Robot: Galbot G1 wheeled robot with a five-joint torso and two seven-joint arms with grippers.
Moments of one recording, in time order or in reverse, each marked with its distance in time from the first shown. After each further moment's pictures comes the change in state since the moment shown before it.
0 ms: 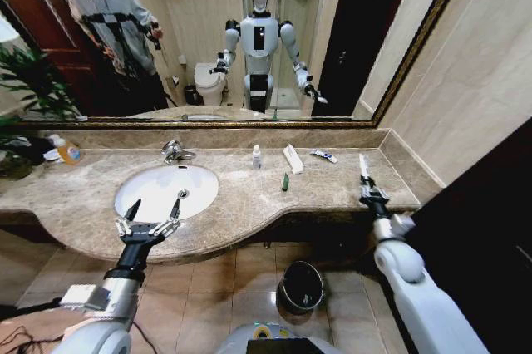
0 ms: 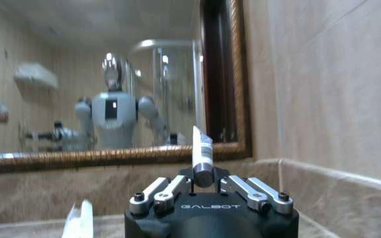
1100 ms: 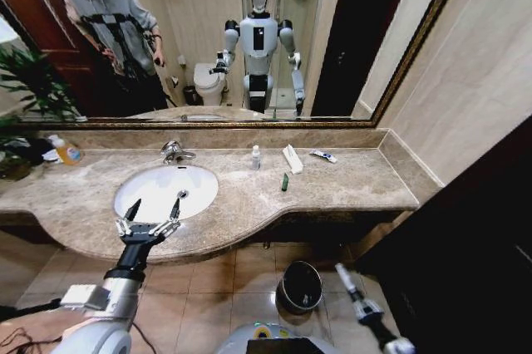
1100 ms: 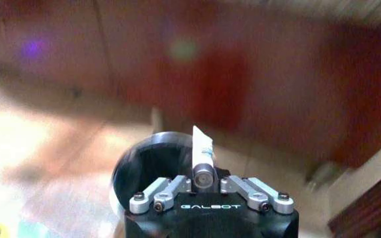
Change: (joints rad) left arm 0.000 0.000 0.000 0.000 0.000 0.000 0.000; right arm -0.062 0.102 -0.276 -0.762 -0.473 0.049 -0.288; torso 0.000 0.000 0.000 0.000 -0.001
